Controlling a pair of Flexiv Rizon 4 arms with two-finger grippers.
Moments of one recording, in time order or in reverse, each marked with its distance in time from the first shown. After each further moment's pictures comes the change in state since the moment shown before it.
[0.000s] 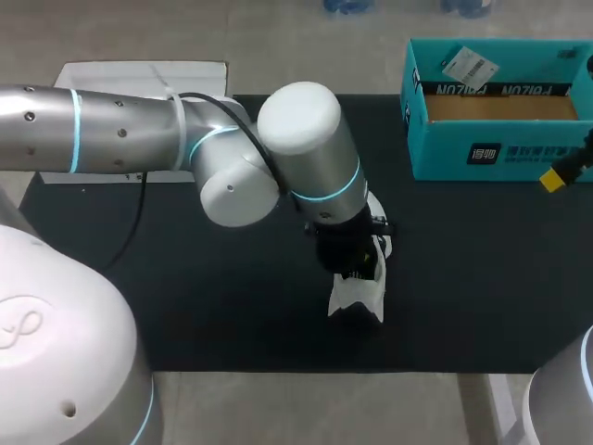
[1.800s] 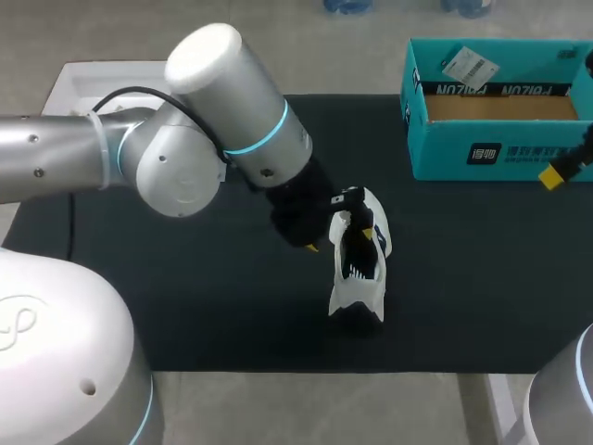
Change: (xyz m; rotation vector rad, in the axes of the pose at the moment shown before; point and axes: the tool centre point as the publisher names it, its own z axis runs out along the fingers) left arm 0.015 -0.016 -0.079 0.132 -0.200 -0.157; right arm -0.001 0.003 -0.001 0.006 0.001 0.001
